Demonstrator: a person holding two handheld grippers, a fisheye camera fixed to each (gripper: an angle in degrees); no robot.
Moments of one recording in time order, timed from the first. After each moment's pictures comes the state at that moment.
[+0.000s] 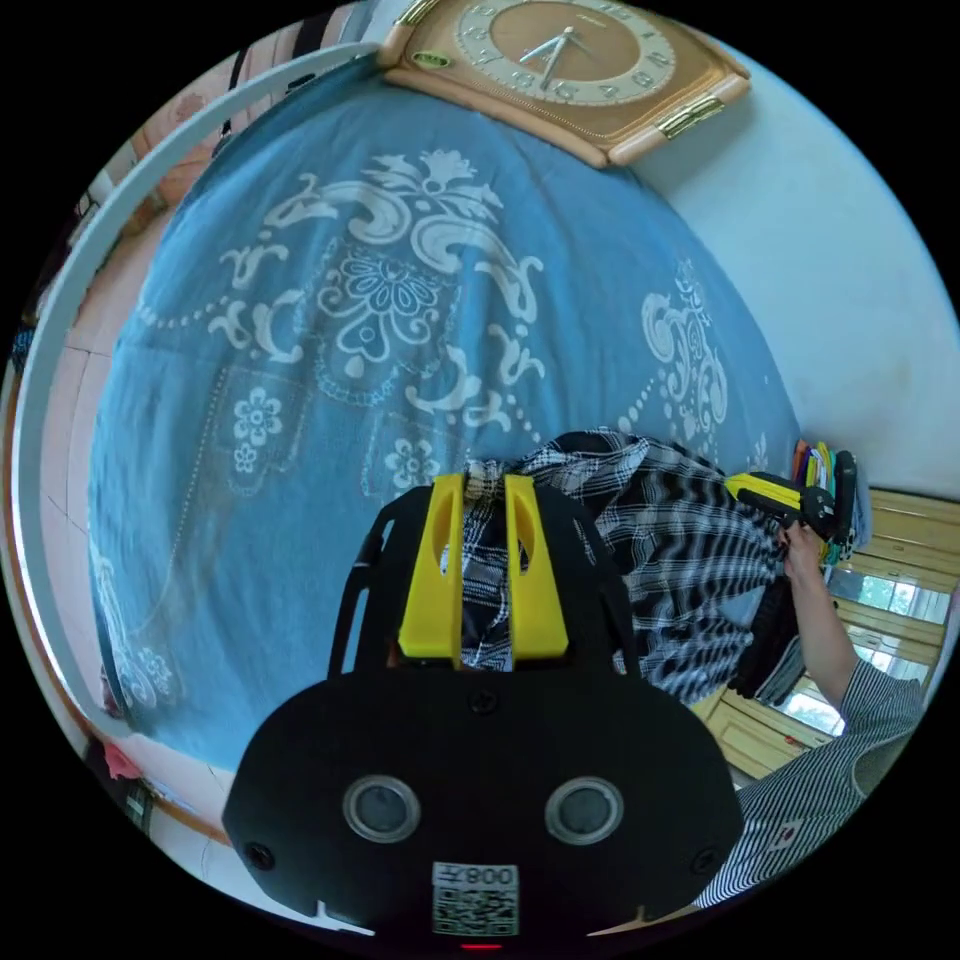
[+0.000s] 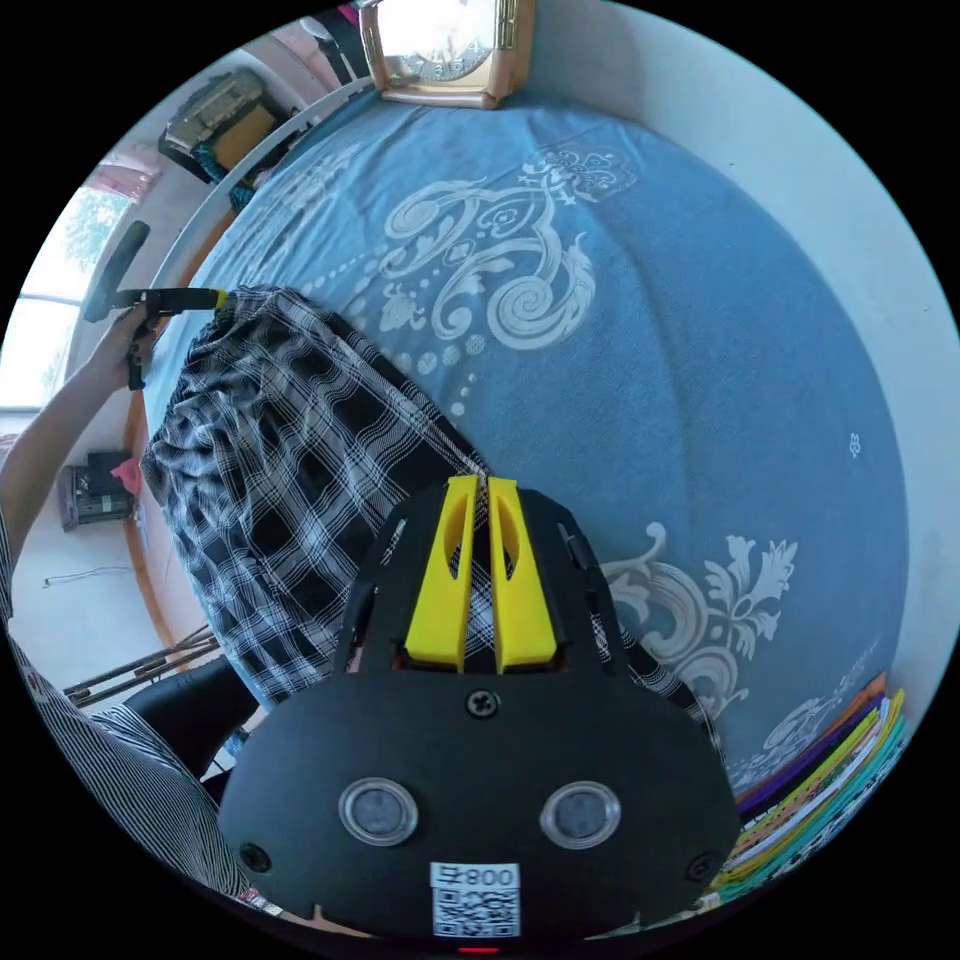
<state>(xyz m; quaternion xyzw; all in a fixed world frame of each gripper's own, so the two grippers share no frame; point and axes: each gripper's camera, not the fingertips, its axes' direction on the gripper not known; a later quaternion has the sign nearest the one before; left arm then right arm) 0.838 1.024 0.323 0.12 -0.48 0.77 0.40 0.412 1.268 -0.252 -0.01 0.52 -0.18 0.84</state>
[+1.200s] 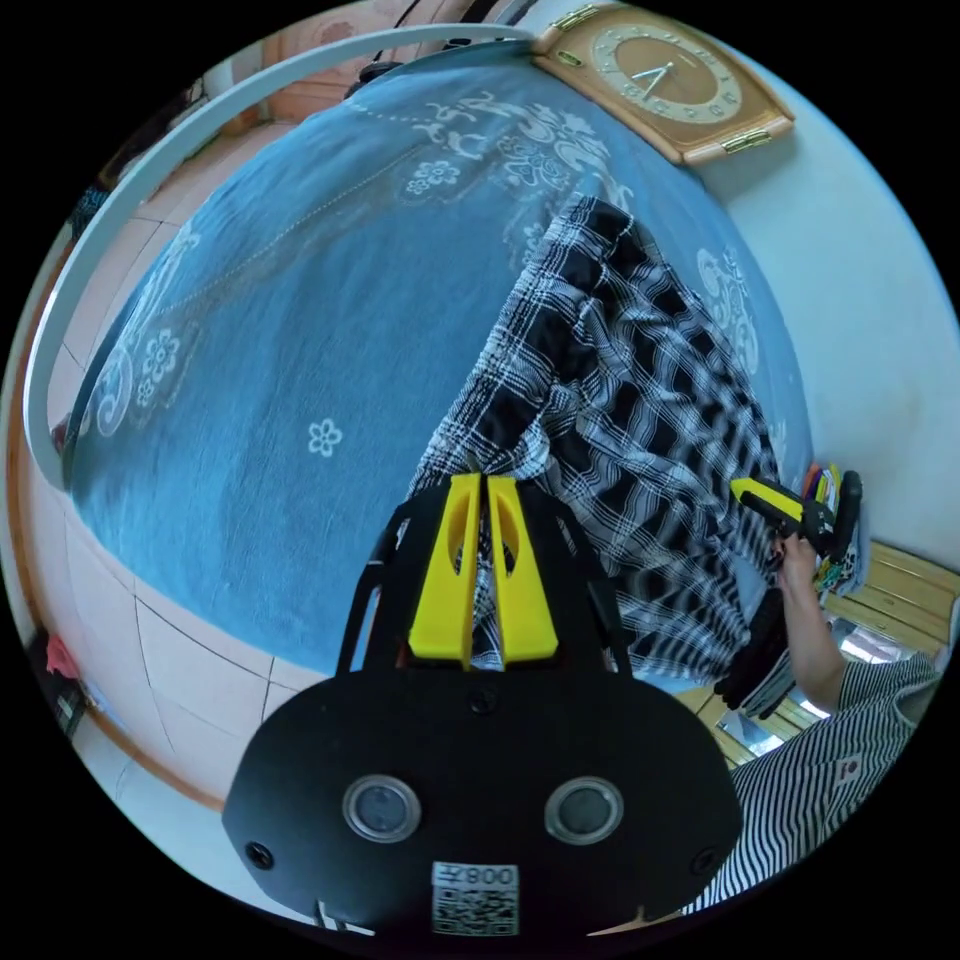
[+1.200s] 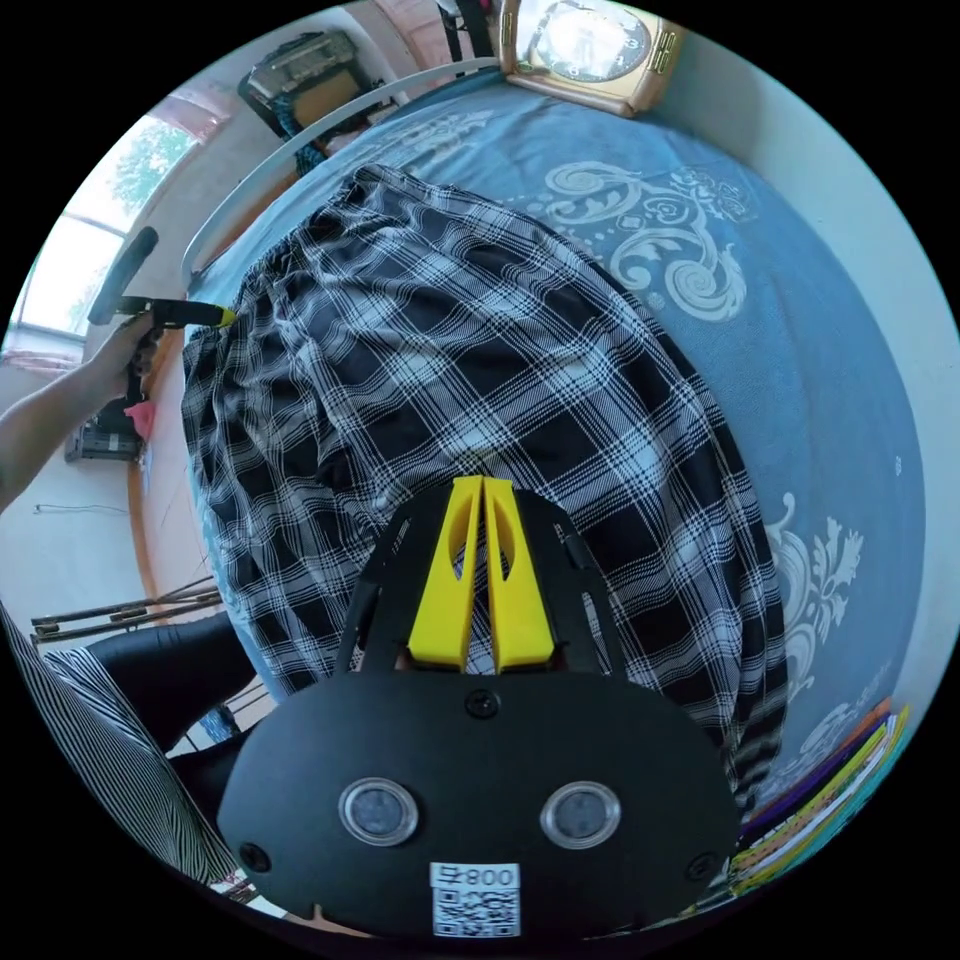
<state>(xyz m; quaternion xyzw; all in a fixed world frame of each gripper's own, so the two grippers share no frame) 0.777 0.964 0.099 0.17 -0.47 0.72 0.48 0.233 1.380 -0.065 -0.04 0.50 -0.25 0.83</state>
